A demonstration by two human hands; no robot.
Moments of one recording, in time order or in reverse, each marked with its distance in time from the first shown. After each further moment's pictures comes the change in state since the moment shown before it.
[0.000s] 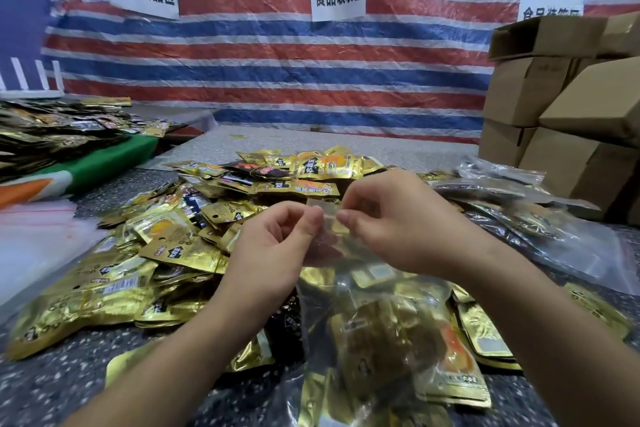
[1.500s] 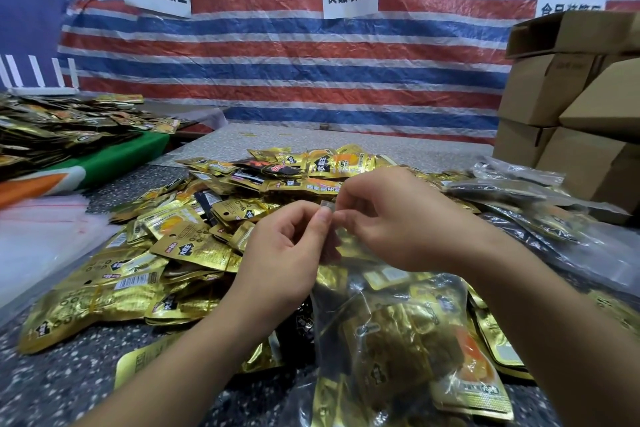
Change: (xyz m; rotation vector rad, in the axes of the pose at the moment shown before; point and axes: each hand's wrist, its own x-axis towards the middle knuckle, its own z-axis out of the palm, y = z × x) left_hand 0.005 -0.011 -0.006 0.171 0.031 0.128; right_hand 0.018 -0.009 0.007 -0.073 -0.093 -0.086
